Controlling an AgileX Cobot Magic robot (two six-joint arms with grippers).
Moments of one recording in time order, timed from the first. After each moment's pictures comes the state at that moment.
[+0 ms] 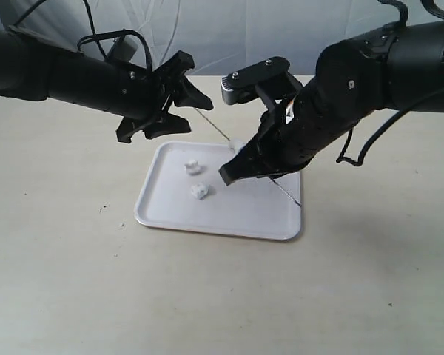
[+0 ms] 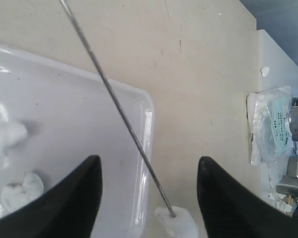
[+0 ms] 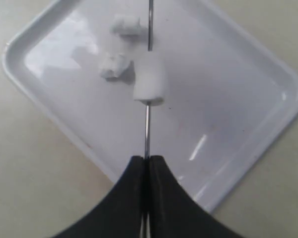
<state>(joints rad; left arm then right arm) -0.29 1.90 -1.20 -1.36 0.68 0.53 0.65 1.68 -1.09 0.06 0.56 -0.03</state>
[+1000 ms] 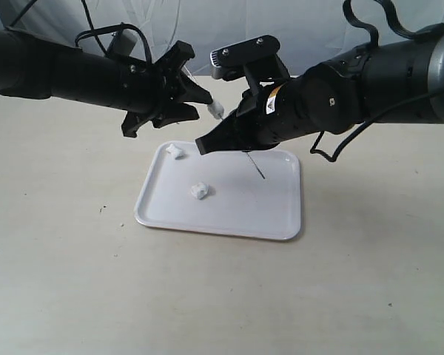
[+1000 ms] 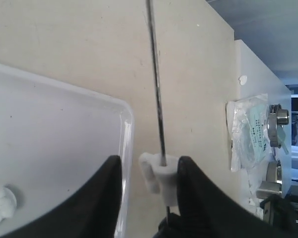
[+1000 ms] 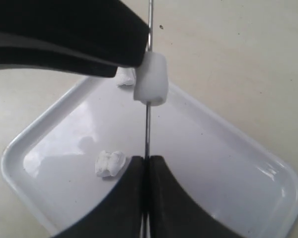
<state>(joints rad) -0.29 1.90 -1.20 -1.47 0.68 0.60 0.65 1.75 -1.09 0.04 0.22 0.04</state>
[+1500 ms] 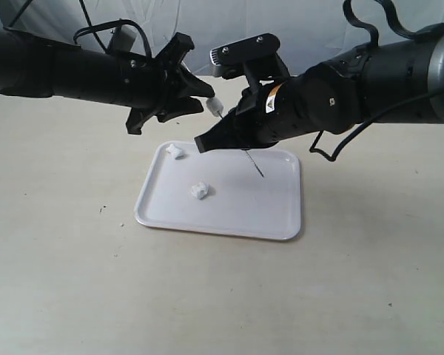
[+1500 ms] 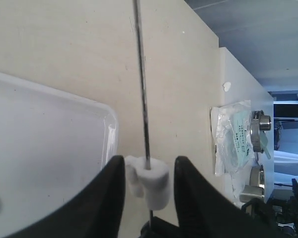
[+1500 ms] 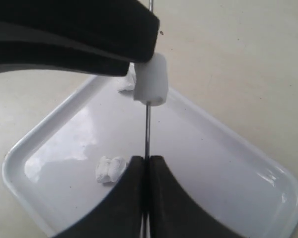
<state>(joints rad) -0.29 1.90 -1.20 -1.55 0.69 0.63 0.65 1.75 -1.09 0.04 0.20 0.04</state>
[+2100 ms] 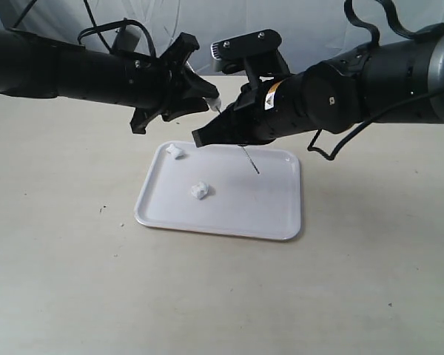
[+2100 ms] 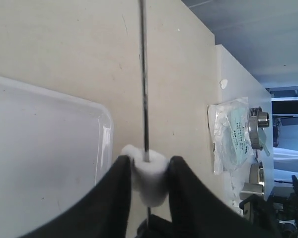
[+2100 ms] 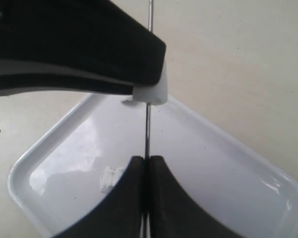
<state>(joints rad) -0.31 1.90 -1.20 -1.57 0.69 0.66 0.65 1.75 -1.09 0.06 0.17 0.04</state>
